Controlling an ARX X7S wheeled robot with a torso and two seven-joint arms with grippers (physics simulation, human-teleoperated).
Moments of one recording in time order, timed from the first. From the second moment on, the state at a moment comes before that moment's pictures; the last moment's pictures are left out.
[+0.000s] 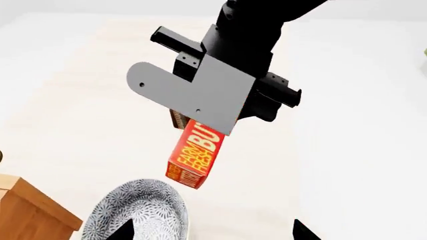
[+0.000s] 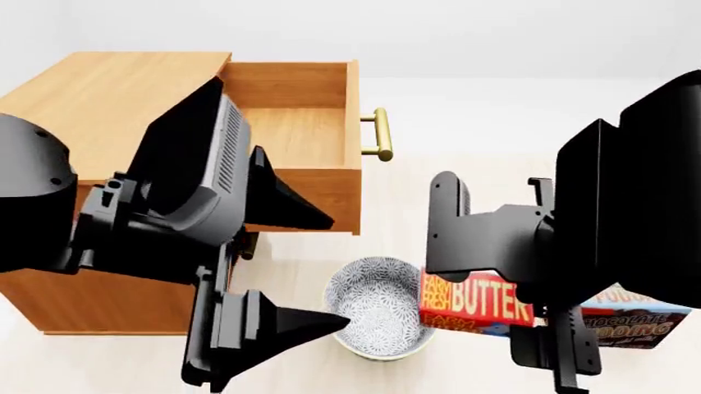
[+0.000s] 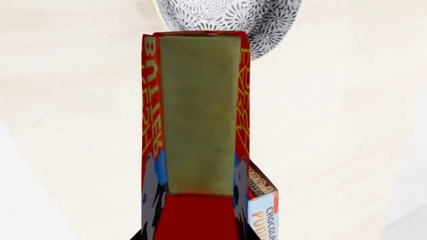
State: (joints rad) left arm -1.73 -0.91 1.16 0.35 -1.57 -0.90 0.51; right arm 2.16 0.56 -1.79 -0.42 1.28 1.53 -0.41
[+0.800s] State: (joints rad) left arm -1.67 -0.83 1.21 0.34 -1.47 -0.90 0.49; right arm 2.28 0.48 -1.71 -0.46 1.48 1.51 -0.34
